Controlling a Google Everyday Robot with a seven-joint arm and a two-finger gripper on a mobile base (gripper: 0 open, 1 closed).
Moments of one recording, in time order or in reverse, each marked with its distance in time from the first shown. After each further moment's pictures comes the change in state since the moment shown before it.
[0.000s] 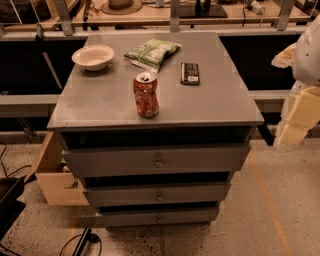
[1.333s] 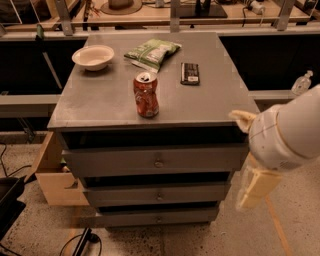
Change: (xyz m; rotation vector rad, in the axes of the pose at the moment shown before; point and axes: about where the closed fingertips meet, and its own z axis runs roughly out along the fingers) arm -0.026 0.079 0.097 0.036 -0.160 -0.194
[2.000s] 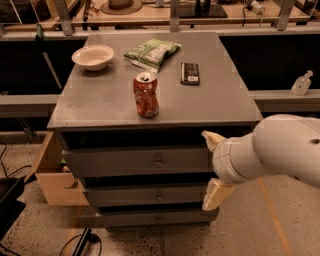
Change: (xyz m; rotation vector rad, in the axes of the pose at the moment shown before) arm -0.003 -0.006 0.127 0.062 -0.075 -0.040
